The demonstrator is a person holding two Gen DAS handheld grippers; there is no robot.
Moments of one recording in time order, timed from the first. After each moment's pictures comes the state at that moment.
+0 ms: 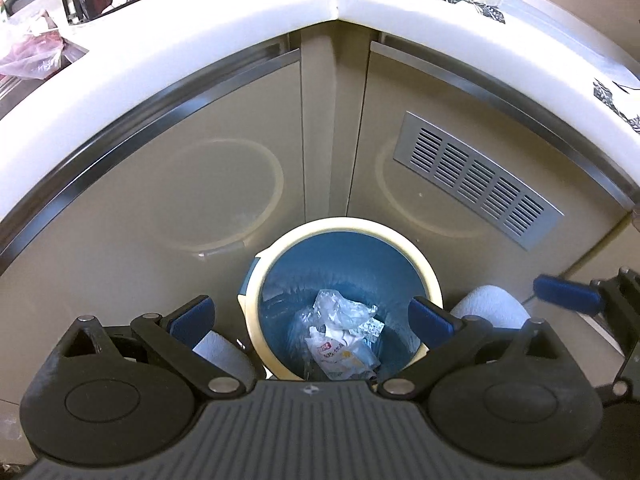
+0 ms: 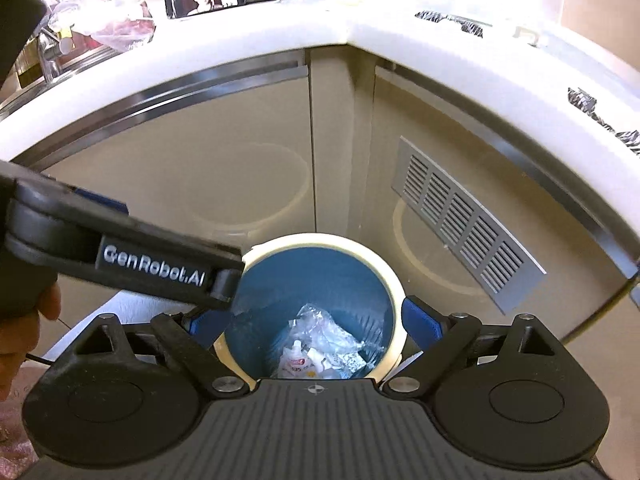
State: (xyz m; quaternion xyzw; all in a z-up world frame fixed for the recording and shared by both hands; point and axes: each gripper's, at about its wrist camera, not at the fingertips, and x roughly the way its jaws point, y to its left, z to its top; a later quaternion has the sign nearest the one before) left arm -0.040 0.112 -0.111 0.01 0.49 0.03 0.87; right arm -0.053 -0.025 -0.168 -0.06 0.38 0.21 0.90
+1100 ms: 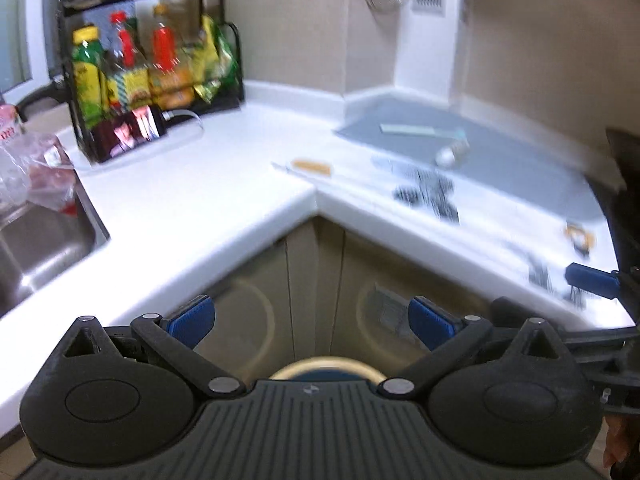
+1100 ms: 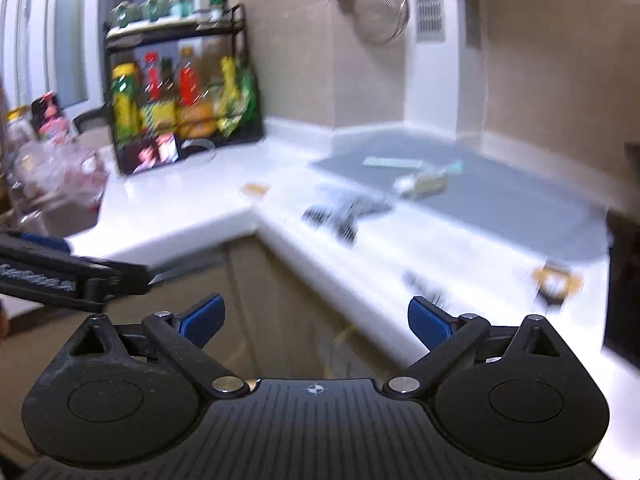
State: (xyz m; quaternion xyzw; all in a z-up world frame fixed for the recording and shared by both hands) left arm -0.006 0.098 0.024 0.01 0.34 0.02 0.94; right arm 0.000 -0.095 -0.059 0.00 0.22 0.15 0.96
